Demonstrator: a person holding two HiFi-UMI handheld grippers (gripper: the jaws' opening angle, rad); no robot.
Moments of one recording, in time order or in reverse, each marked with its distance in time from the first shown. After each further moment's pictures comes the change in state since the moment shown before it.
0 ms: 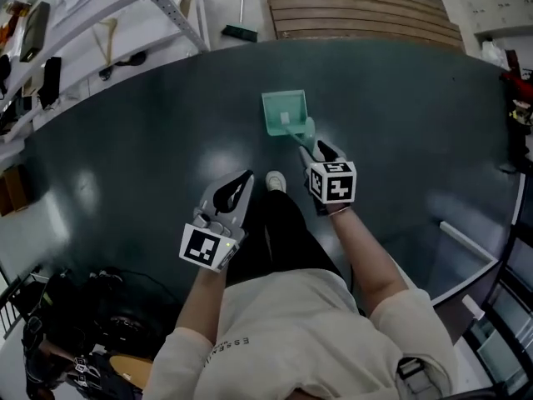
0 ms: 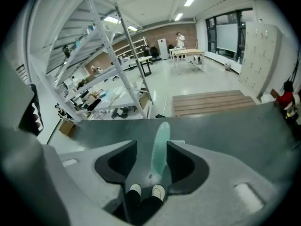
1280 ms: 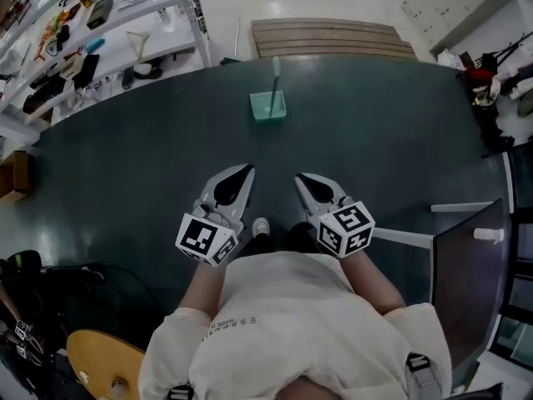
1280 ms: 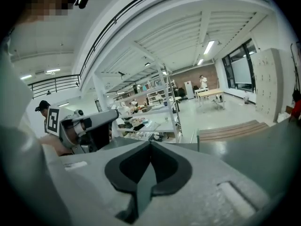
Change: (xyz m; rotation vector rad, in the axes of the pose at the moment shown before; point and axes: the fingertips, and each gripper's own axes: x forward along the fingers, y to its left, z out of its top) left arm -0.336 -0.335 -0.023 0.122 -0.259 -0.092; right arm -0.448 0.211 -0.273 -0.200 -0.498 0.268
